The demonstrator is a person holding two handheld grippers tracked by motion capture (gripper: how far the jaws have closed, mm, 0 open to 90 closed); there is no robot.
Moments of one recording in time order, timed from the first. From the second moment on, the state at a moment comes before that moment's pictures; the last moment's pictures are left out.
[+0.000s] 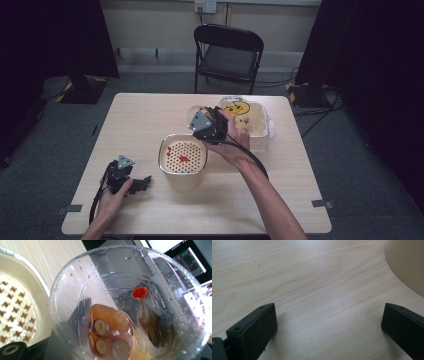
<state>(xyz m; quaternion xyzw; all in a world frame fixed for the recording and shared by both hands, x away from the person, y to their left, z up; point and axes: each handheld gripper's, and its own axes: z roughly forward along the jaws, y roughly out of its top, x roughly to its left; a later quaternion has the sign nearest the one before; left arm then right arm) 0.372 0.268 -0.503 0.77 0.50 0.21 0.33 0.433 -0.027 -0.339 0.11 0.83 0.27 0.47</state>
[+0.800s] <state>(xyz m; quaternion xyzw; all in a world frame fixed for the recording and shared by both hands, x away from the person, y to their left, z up) 0.372 0.269 -0.503 0.78 0.50 0.21 0.33 0.417 0.004 -0.365 -0.06 0.81 0.08 0.57</state>
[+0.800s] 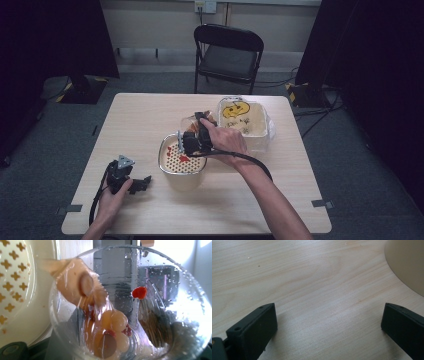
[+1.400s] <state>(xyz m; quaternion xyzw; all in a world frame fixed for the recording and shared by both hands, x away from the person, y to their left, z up) 0.372 0.269 -0.503 0.78 0.50 0.21 0.33 0.410 0.012 -0.375 -0.16 0.76 -0.01 0.63</state>
